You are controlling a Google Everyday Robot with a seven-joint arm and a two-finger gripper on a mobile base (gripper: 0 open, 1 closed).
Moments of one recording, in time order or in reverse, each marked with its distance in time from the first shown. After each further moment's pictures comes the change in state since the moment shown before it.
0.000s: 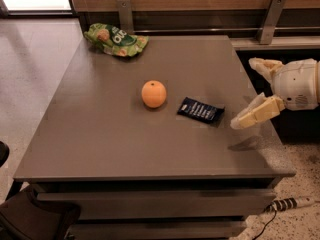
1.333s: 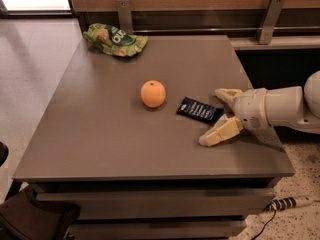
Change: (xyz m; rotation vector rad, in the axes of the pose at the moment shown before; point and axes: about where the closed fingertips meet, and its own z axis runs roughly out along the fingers) arm 0.045 0.031 0.095 -0.068 0.009 0.108
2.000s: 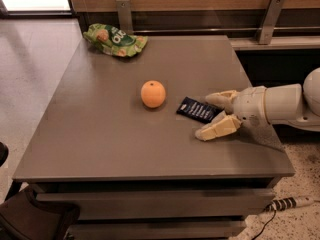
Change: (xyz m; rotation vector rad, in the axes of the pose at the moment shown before) arm -0.006 0.000 -0.003 -0.001 -0.001 0.001
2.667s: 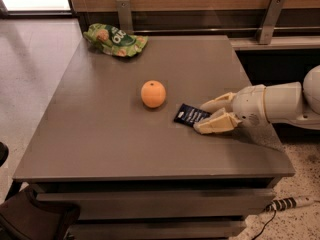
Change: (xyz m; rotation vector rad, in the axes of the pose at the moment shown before) arm -0.005 0.000 -0.003 0.000 0.000 0.000
